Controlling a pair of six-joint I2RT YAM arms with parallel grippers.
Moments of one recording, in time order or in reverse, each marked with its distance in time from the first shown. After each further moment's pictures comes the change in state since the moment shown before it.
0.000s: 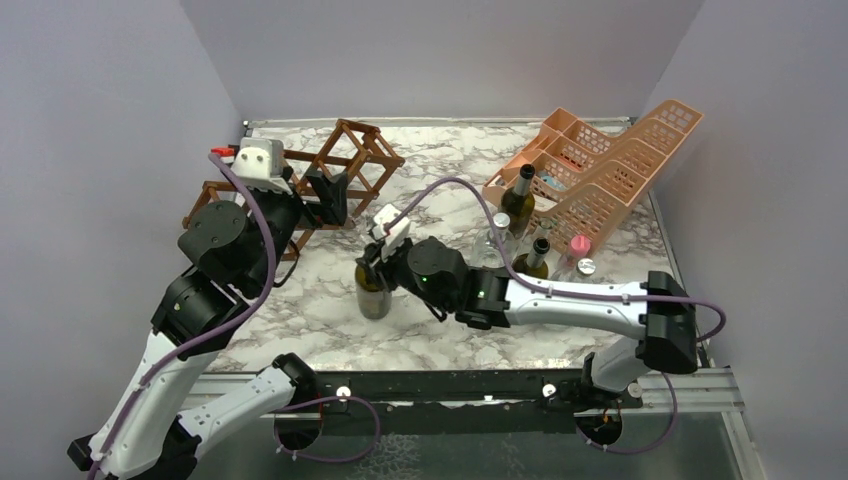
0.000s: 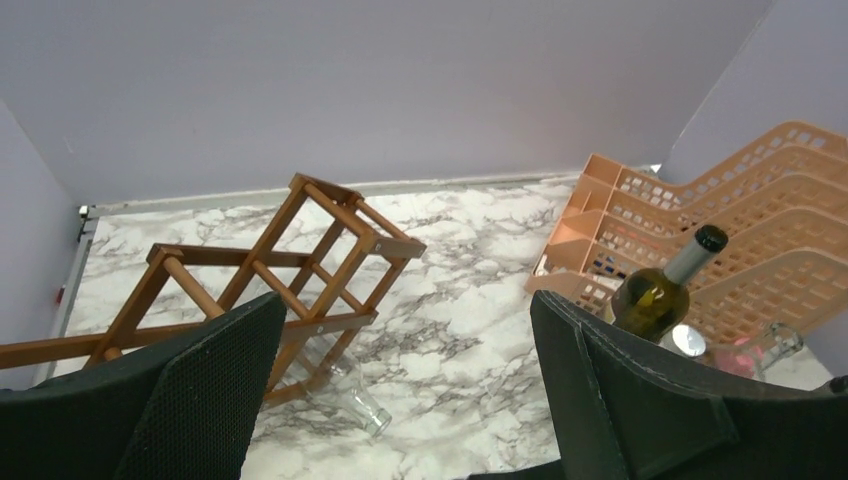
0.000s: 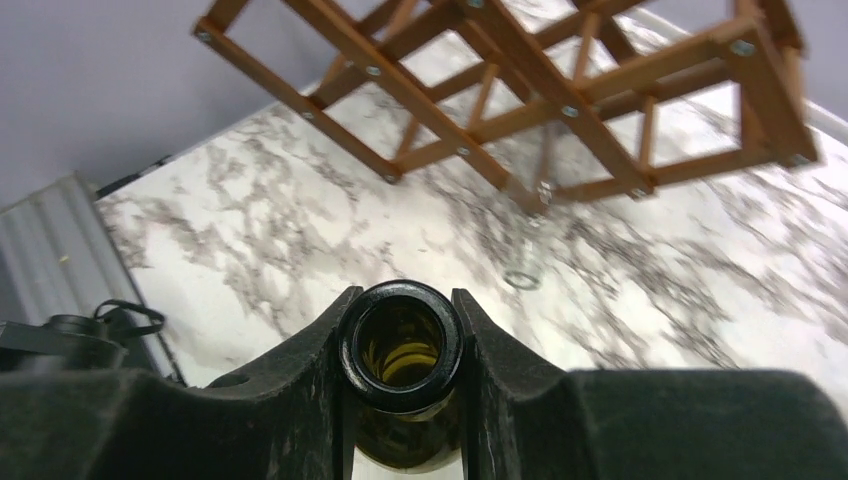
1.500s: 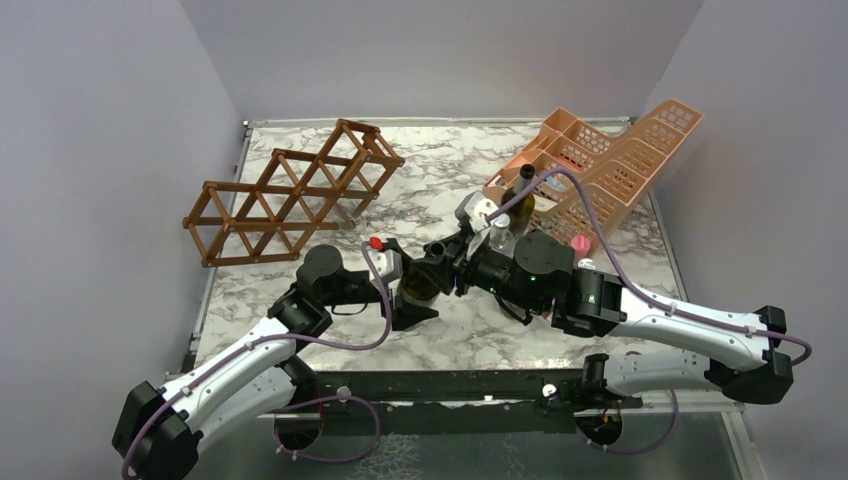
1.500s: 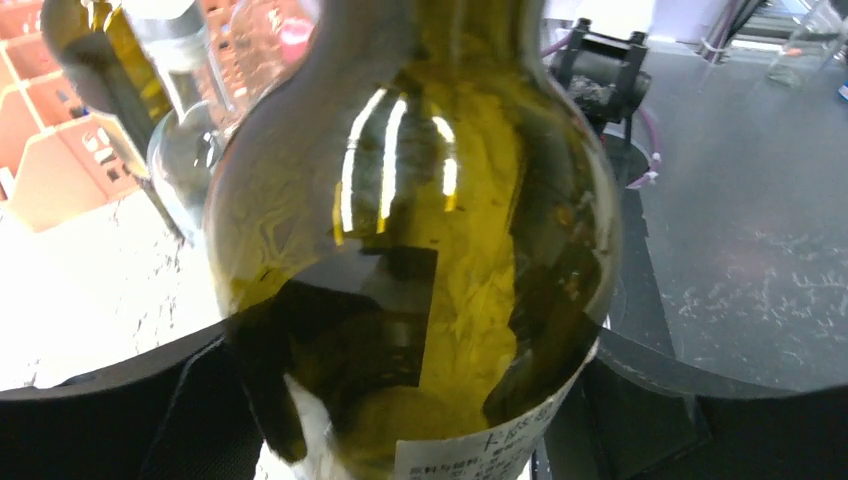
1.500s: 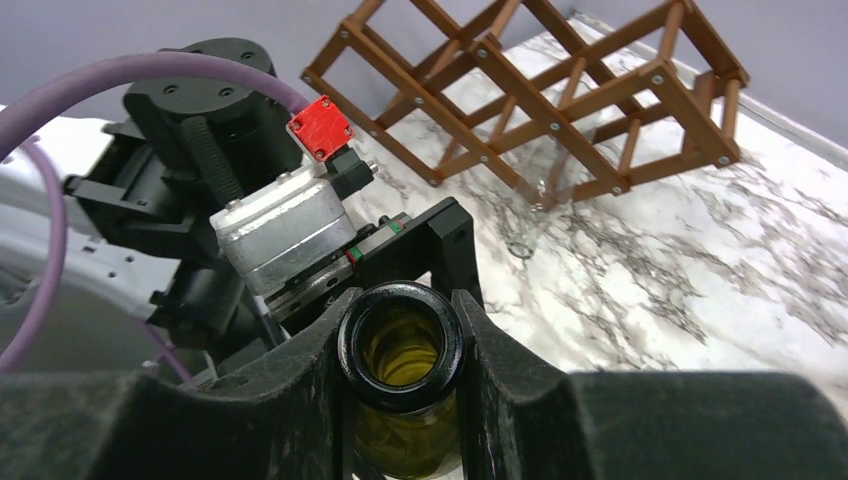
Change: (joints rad) left arm -0.001 0.030 -0.916 0.838 1.175 0.138; right arm -0.001 -0.496 -0.114 -0.308 -0.062 0.082
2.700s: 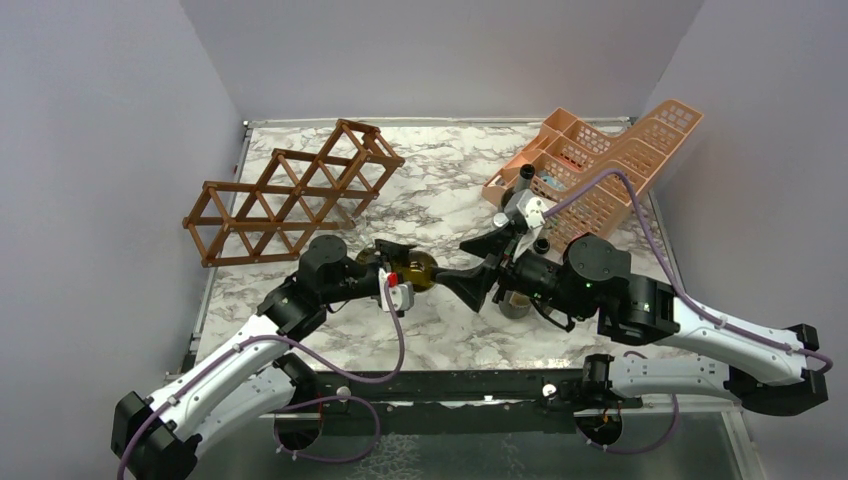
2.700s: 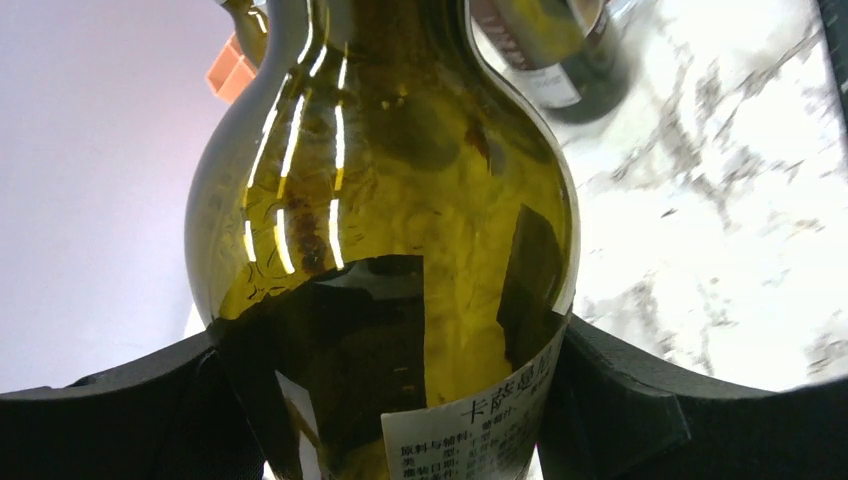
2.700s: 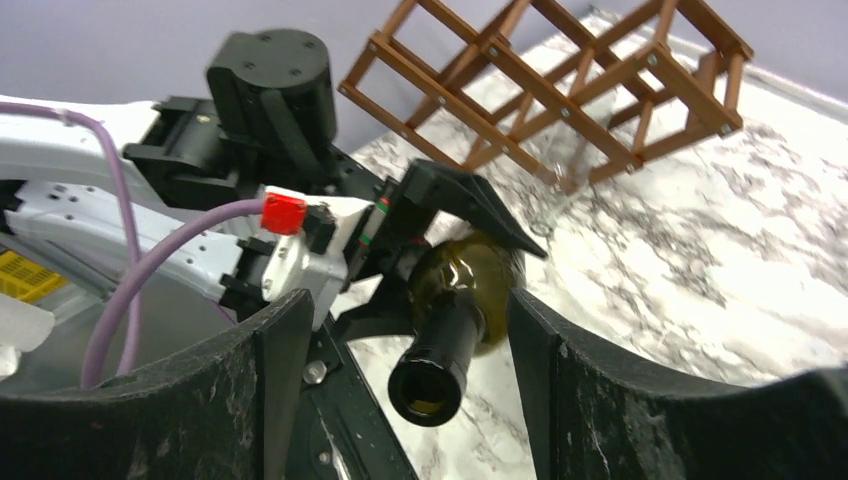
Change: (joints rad) left arm -0.002 -0.042 0.124 -0.359 -0.169 0.791; right arm 0.001 -0.182 -0.001 -0.121 -0.058 0.076
